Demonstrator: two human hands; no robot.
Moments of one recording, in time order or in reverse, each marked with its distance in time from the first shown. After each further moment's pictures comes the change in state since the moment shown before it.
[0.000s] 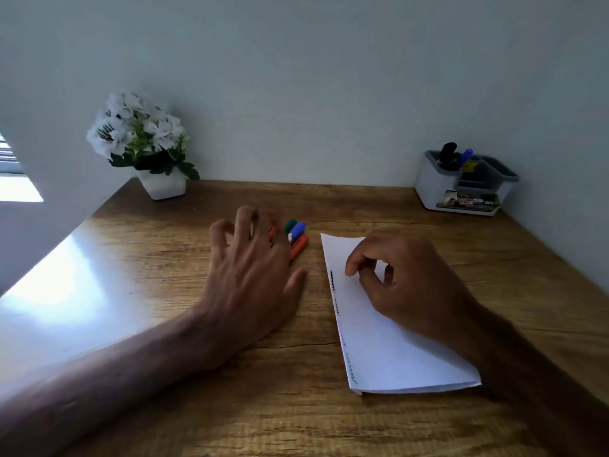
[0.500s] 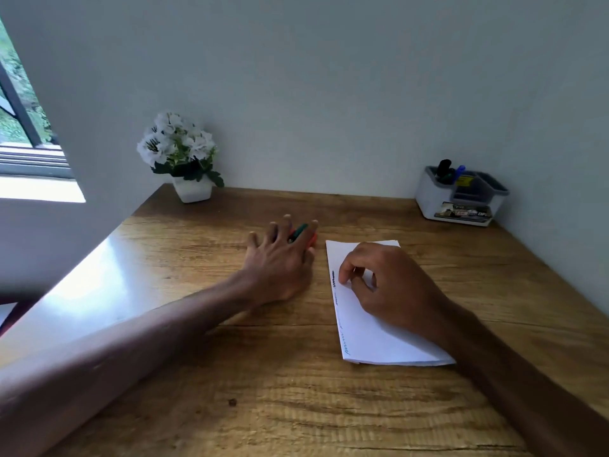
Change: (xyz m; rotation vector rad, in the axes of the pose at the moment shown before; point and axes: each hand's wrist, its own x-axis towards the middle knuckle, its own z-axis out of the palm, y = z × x) left_hand 0.025 -0.001 0.023 -0.244 -0.340 -0.023; right_hand -0.005 -0.012 0.010 0.002 -0.059 0.017
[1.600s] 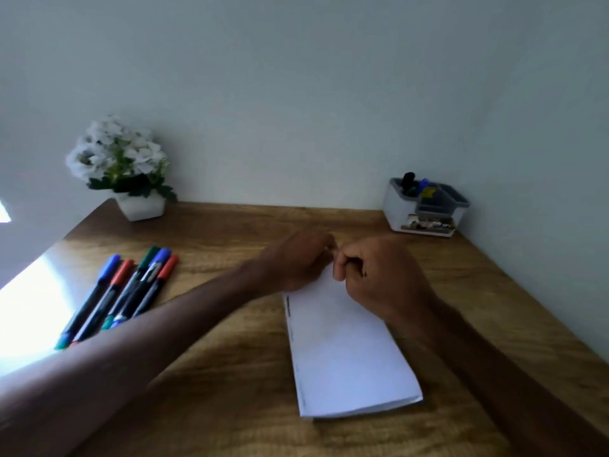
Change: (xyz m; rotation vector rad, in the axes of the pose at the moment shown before) left_hand 0.073 0.041 -0.004 -0.233 0.089 0.454; right_hand 0.021 0.026 -0.023 -0.056 0.276 -0.016
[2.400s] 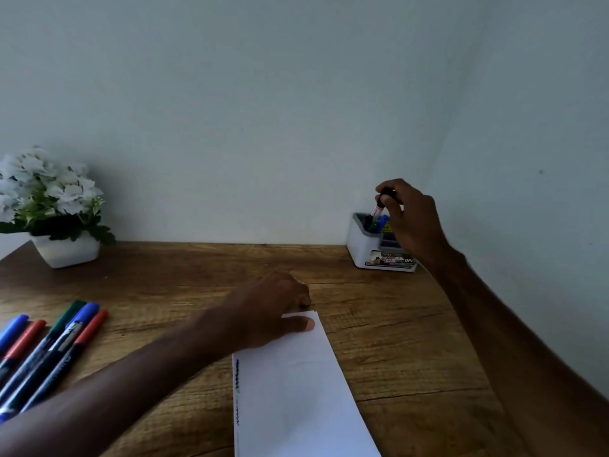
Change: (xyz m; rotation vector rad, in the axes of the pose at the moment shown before) left_hand 0.018 0.006 0.005 0.105 -0.066 0.085; right_hand 0.098 0.164 -0.063 -0.031 0.336 0.204
